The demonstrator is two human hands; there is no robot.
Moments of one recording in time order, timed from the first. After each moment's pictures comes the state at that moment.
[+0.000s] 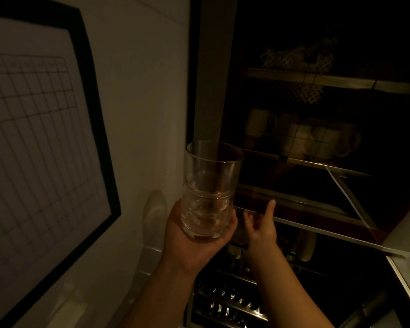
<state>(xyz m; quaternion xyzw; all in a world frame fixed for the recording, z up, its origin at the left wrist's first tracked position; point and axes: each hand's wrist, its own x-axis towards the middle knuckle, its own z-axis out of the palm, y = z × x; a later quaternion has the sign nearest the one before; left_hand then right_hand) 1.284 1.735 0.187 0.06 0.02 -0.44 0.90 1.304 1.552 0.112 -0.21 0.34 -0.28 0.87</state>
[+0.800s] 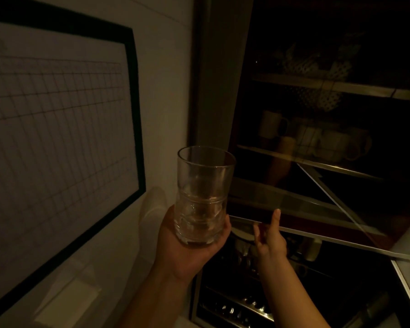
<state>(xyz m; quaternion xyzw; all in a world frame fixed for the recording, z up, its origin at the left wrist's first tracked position) 1.238 1.773 0.181 0.04 0.04 -0.38 0.92 1.250 1.576 0.108 -0.30 0.38 -0.27 0.83</state>
